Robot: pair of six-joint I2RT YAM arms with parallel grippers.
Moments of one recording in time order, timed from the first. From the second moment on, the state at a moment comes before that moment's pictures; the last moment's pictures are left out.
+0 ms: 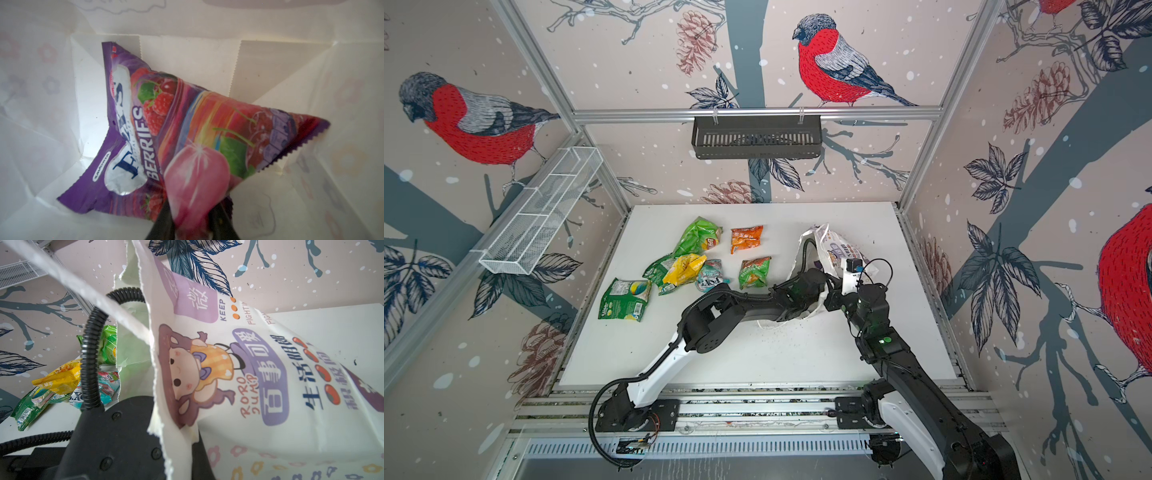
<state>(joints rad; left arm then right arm) -1.02 2.50 1.71 0.43 -0.14 -0.11 0.31 0.79 0.33 0.23 -0.17 0.23</state>
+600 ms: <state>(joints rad) -1.01 2.41 1.58 0.47 -0.16 -0.12 0.29 0.78 0.33 0.23 -0.15 0.24</state>
